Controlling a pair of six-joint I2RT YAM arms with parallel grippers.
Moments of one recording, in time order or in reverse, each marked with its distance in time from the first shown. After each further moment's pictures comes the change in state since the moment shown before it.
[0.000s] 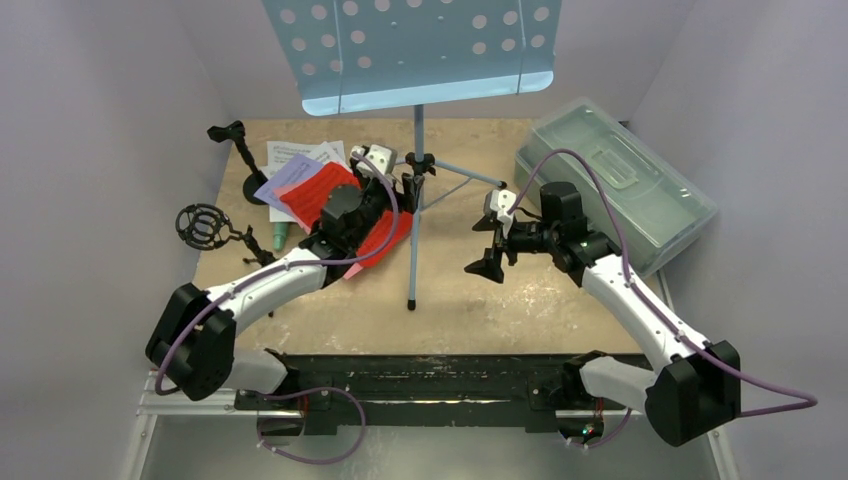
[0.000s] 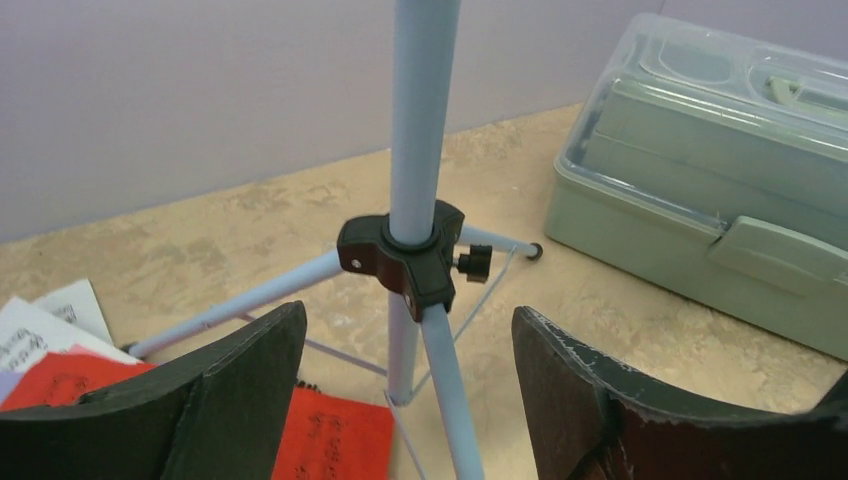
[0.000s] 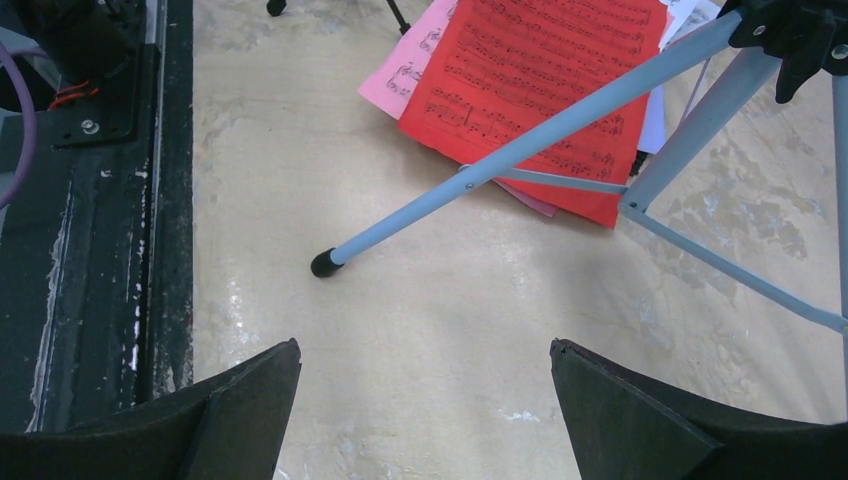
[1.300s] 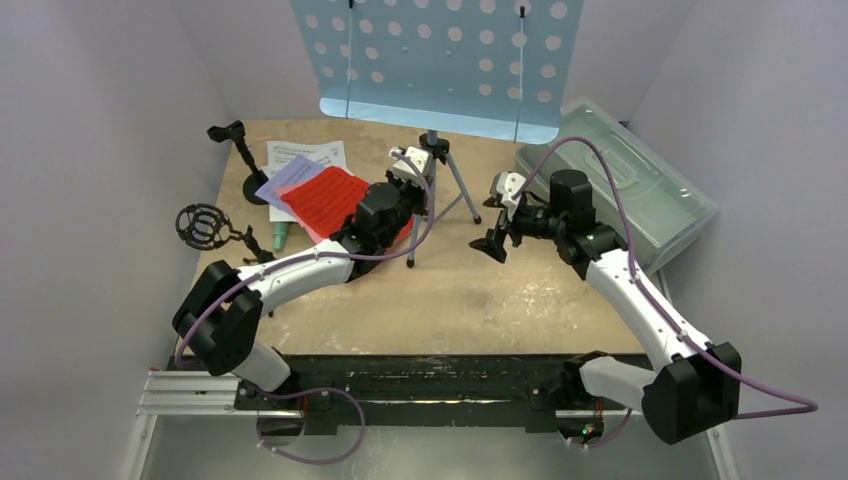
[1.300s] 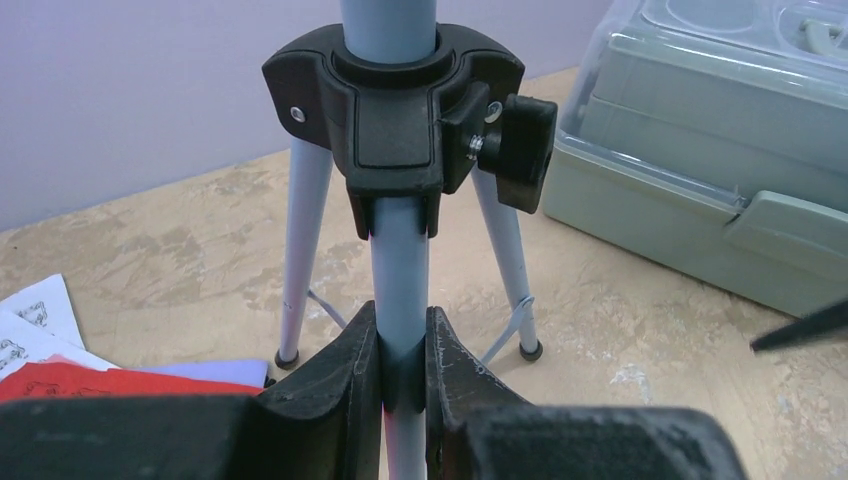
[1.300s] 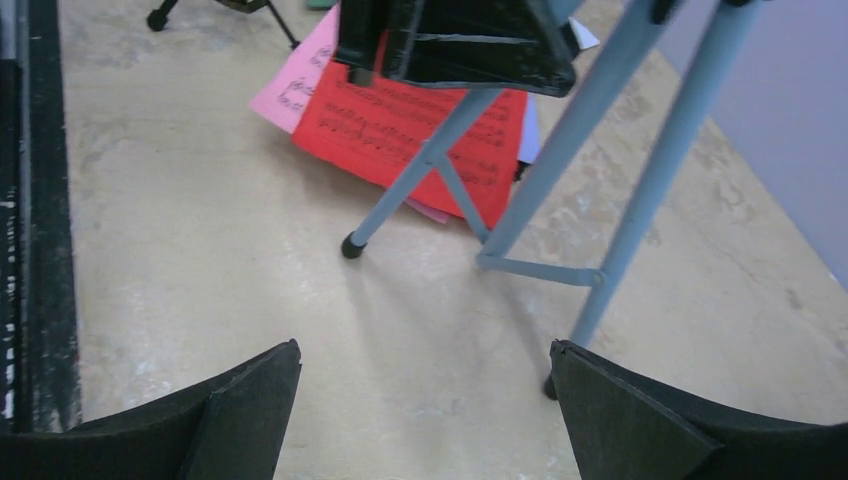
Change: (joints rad) left arm -0.126 0.146 0.138 -0.085 -0.167 0.034; right arm -0.029 0.012 0.062 0.035 0.108 -0.005
